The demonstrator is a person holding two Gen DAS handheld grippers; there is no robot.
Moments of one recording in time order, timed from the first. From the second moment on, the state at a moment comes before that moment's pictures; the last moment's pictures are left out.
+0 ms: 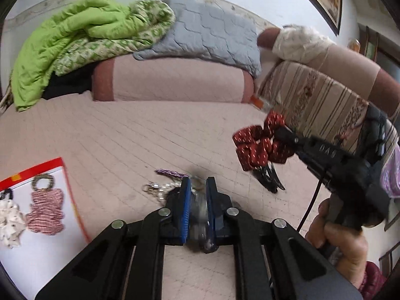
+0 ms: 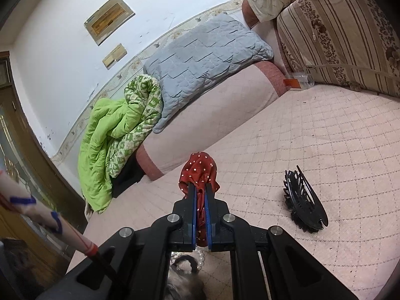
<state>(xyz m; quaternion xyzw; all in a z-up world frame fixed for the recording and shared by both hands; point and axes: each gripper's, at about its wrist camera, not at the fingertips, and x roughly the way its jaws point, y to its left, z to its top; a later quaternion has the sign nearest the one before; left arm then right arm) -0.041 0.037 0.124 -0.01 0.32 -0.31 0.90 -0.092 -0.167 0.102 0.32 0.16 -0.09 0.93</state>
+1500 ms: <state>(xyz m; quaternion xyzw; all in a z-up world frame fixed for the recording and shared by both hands) -0.060 0.070 0.094 -0.01 0.37 -0.30 0.88 -0.083 -0.127 0.108 0.26 0.17 -0.05 0.95</state>
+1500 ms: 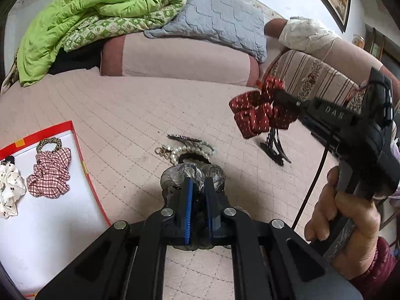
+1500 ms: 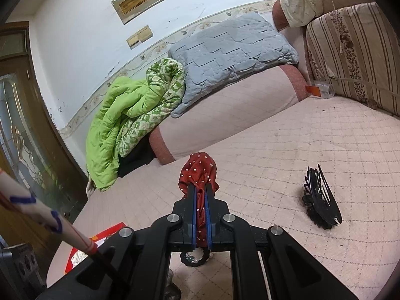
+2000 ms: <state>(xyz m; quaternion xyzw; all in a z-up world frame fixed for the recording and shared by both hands) -0.061 0.164 0.132 -0.04 0.32 -0.22 0.92 -0.083 -0.073 0.110 0.24 0.20 0.04 0.95</state>
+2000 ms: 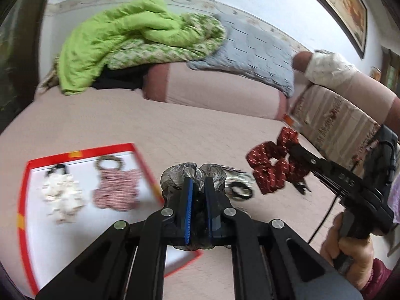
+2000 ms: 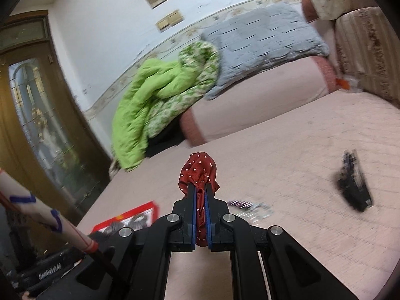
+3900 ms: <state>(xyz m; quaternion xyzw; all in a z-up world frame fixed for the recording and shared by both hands) -0.044 0.356 0.067 -0.13 0.36 0.05 0.92 0.004 0.085 0.039 0.14 0.36 0.15 0.91</state>
